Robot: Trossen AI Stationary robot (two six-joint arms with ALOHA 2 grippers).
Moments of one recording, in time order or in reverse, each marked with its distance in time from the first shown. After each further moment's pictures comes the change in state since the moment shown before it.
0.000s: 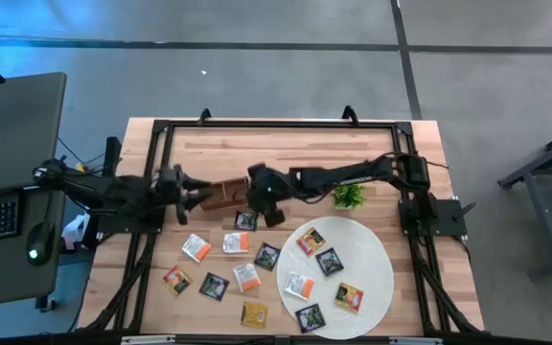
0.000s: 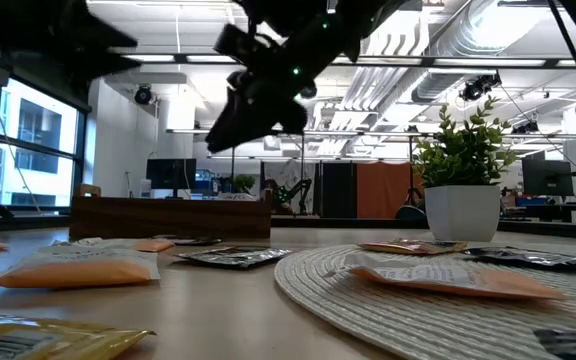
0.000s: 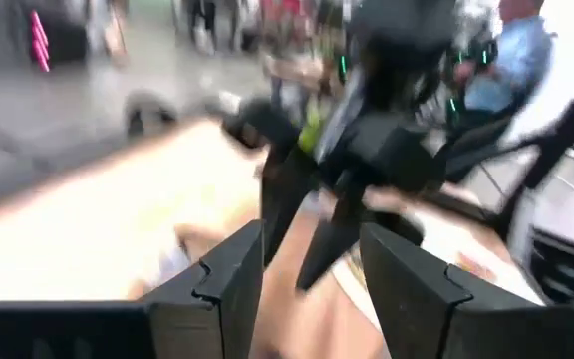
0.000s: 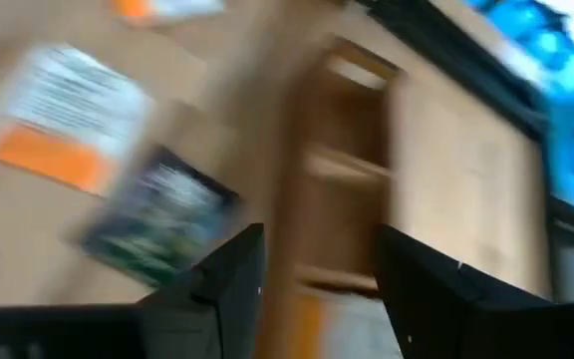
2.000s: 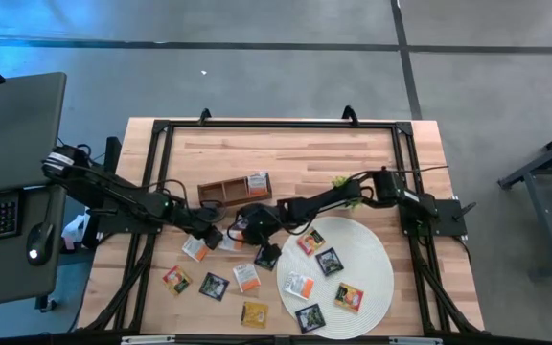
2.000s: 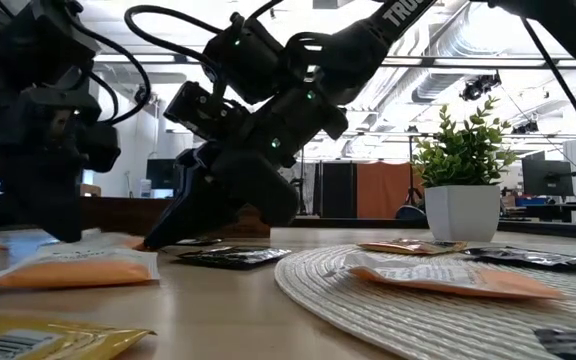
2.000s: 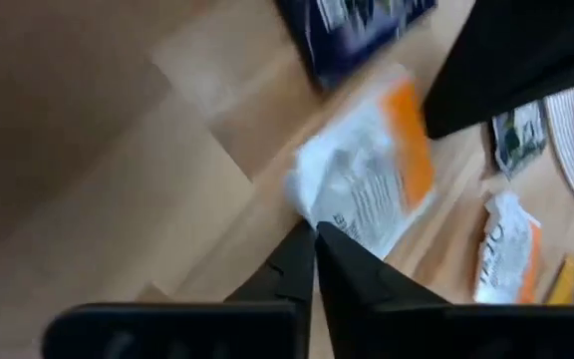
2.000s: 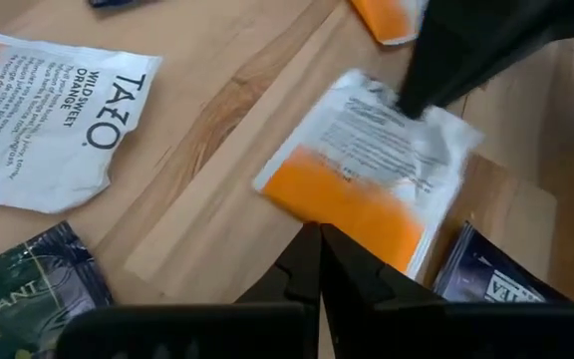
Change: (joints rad) left arm 0.001 0.889 0.003 0.134 0.483 -0.791; right arm 0.084 0.261 0.000 0.193 -0.198 0.122
